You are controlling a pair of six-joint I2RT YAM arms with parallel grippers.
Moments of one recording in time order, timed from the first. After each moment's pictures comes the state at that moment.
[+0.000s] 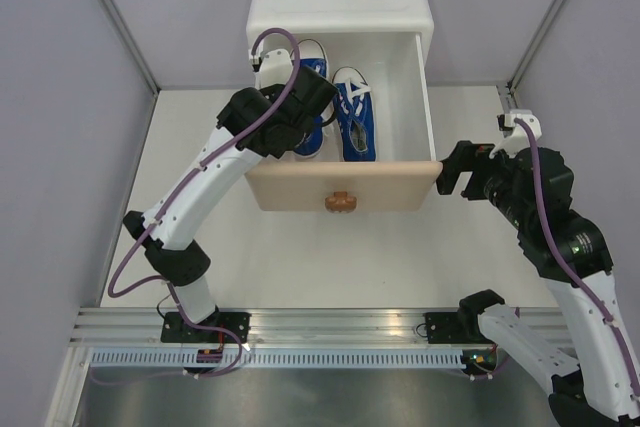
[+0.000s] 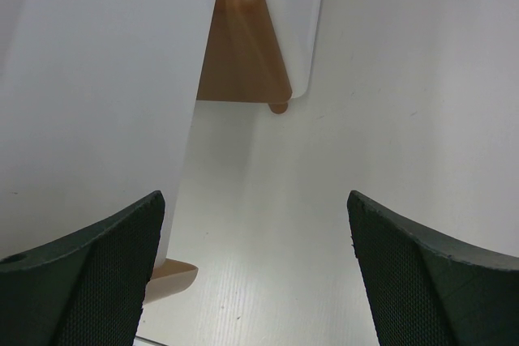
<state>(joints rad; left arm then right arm) -0.85 1.76 2.25 -1.41 -0.77 -0.91 0.33 0.78 1.24 -0.82 0.05 0.32</state>
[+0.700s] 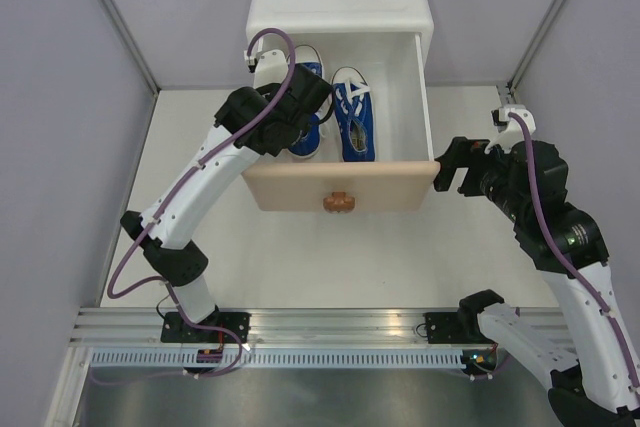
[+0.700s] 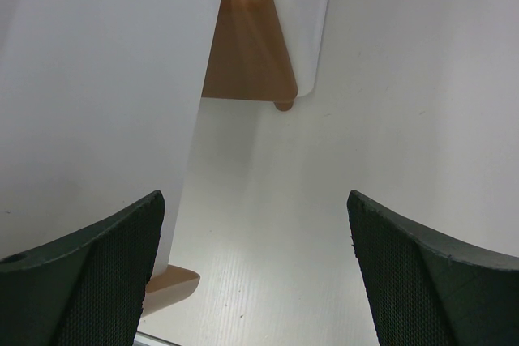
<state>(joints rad) -0.81 1.75 2.21 -1.39 -0.75 -0.92 0.33 0.82 1.26 -0.82 0.03 0.32</state>
